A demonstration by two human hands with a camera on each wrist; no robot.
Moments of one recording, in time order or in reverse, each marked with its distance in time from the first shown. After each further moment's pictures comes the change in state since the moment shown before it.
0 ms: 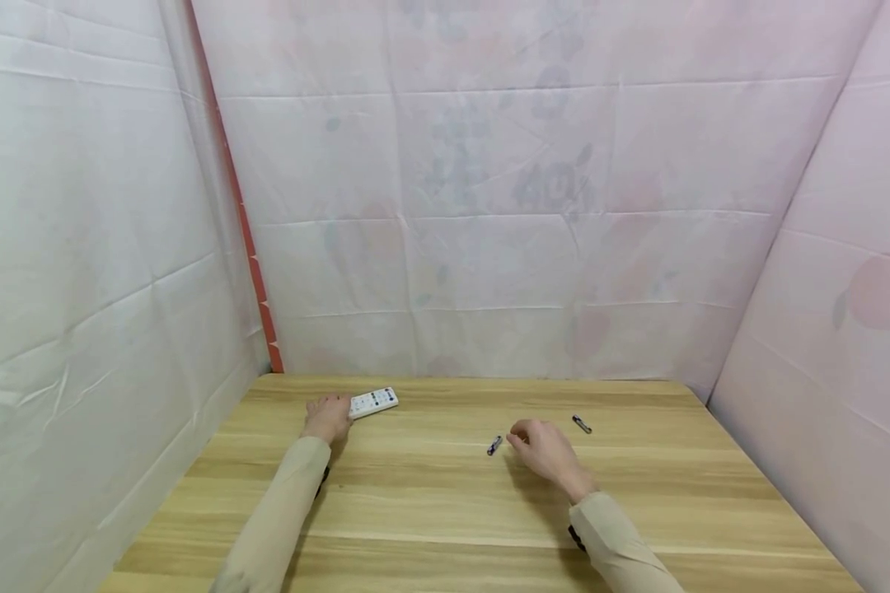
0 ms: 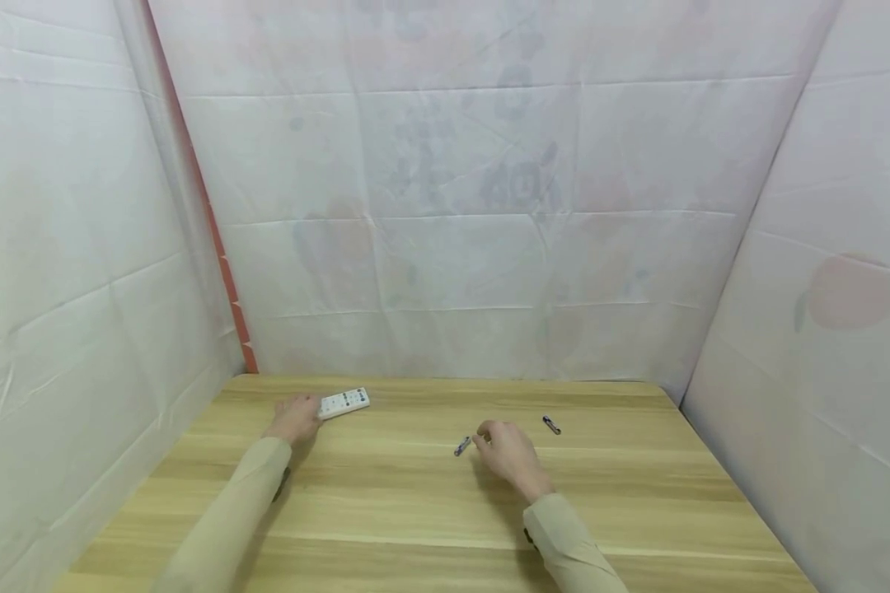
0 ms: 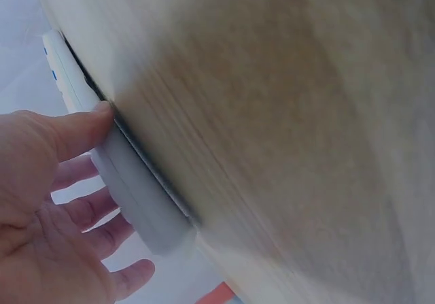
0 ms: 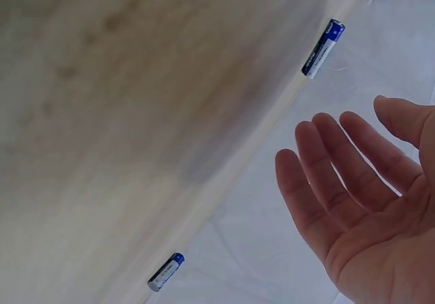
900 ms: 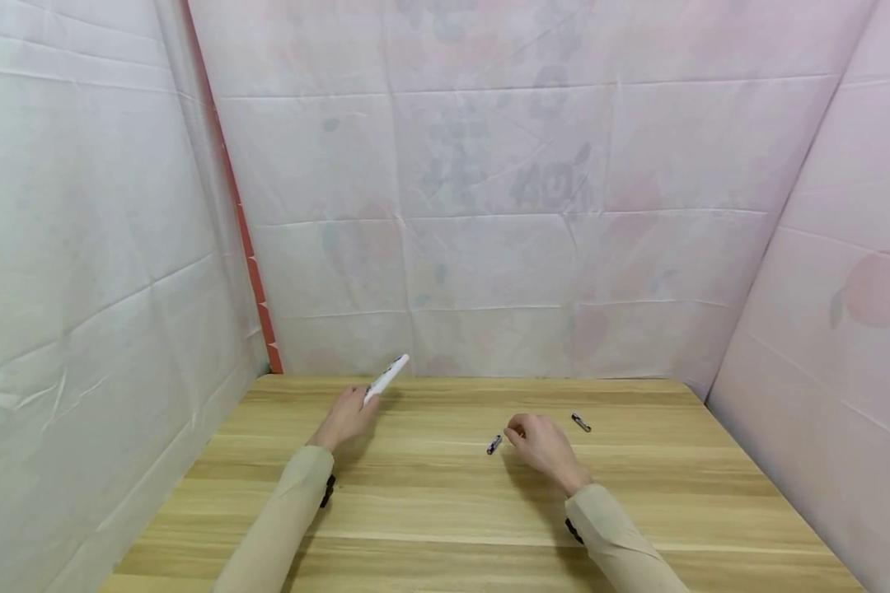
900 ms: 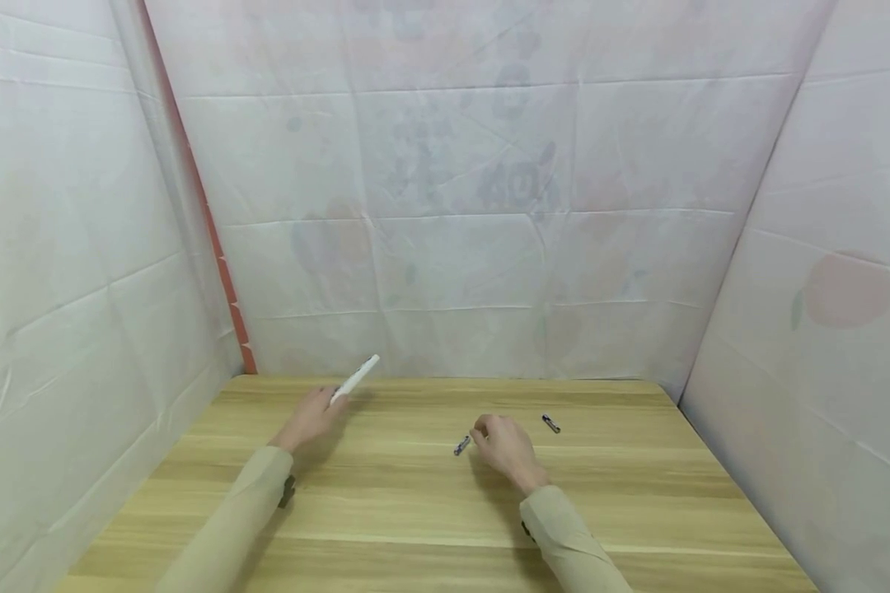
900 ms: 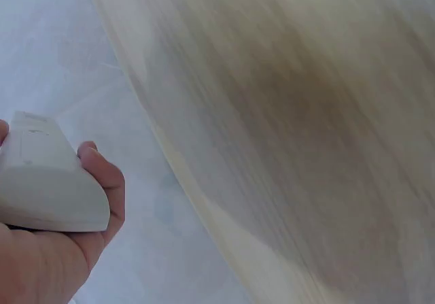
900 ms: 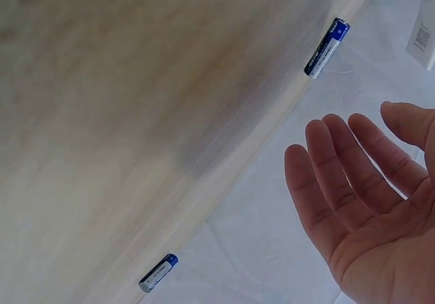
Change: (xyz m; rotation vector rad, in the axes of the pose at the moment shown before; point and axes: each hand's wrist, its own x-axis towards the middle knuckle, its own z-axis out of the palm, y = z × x) left_hand -0.003 0.027 -0.003 -0.488 0.084 0.141; right_hand 0.009 -0.004 -0.002 -0.011 0.008 -0.011
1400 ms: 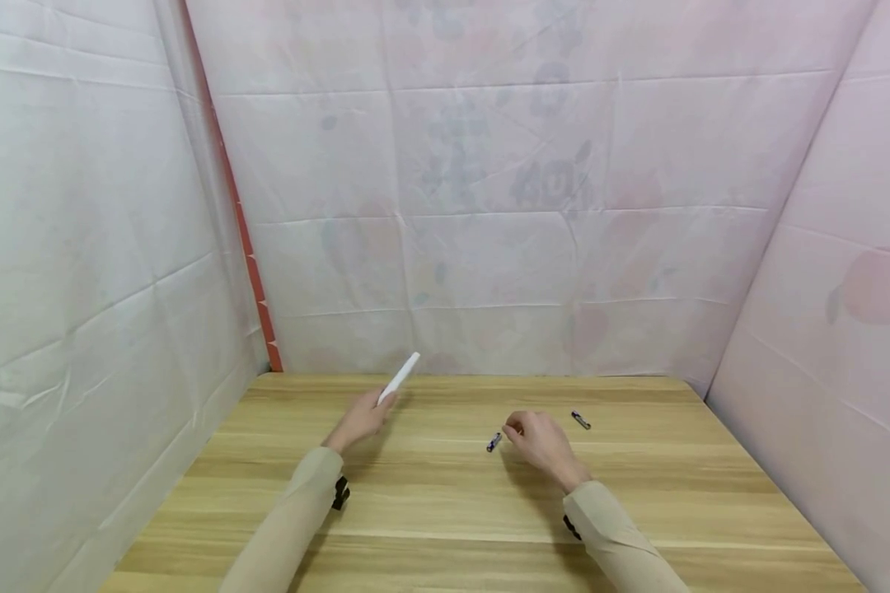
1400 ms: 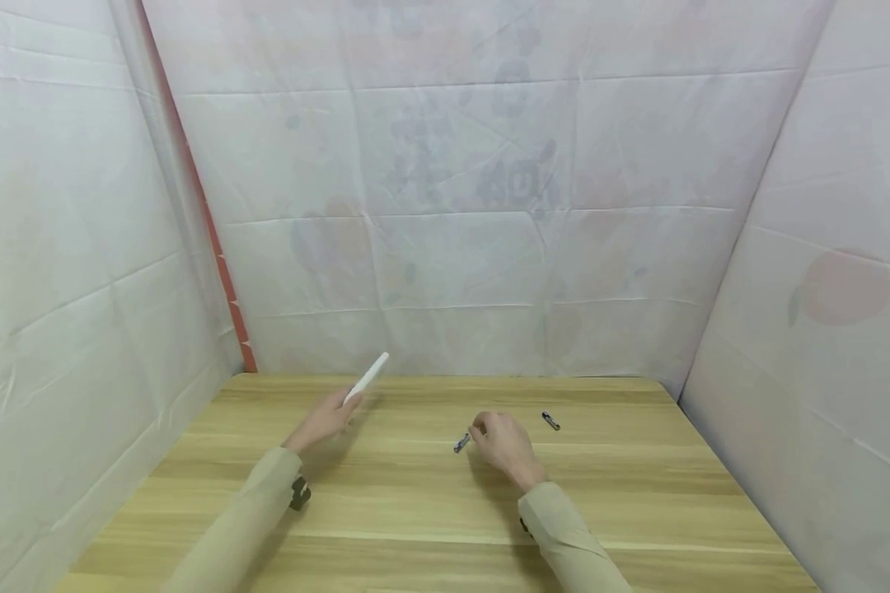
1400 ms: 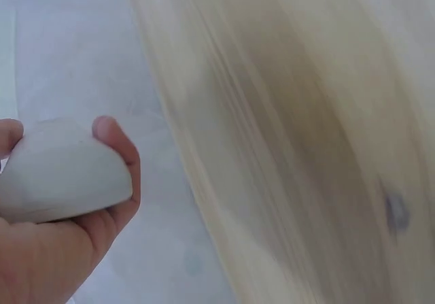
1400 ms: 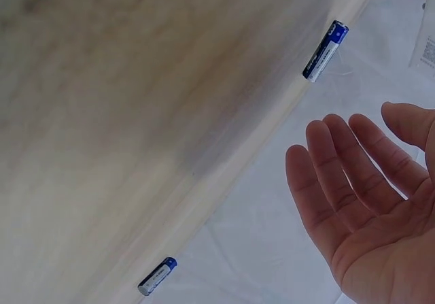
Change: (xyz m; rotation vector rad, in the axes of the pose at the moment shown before) left_hand -0.001 0.021 0.011 -0.287 -0.106 0.027; right_hand 0.003 -0.003 -0.001 -0.006 -0.022 0.015
